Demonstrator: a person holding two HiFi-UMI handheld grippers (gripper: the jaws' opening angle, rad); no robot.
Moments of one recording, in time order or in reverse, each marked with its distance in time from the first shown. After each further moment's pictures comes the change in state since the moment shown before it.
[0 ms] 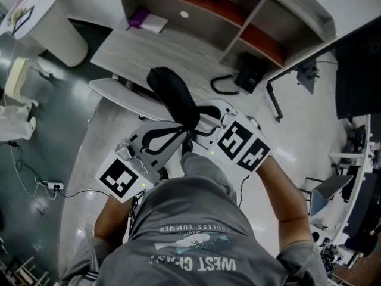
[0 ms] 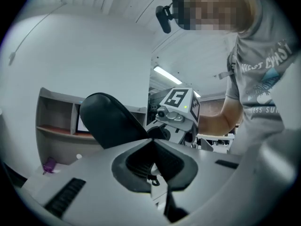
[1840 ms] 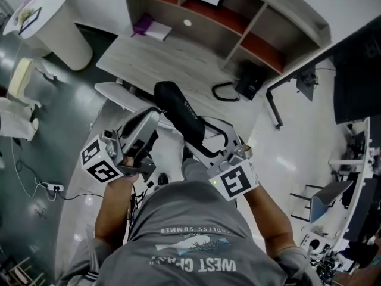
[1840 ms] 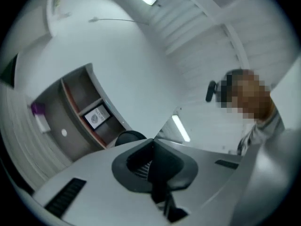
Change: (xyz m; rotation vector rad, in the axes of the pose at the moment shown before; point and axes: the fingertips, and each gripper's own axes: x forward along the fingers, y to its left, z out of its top) left arm -0.059 0.064 0.040 -0.590 -0.542 -0.029; right arm -0.020 0.023 0.007 -0.223 -0.393 -0.355
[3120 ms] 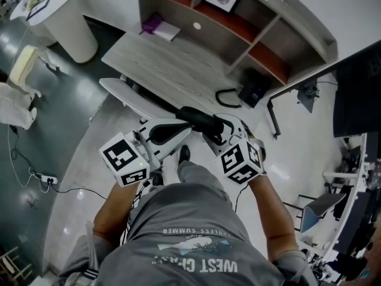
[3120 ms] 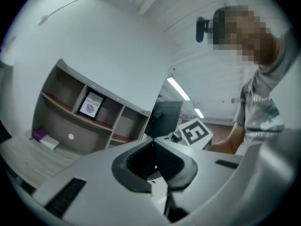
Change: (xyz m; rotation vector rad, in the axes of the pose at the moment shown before) left arm 0.021 -0.004 -0.073 0.314 0.412 0.031; right arm 0.011 -0.022 -0.085 0.012 0.531 0.106
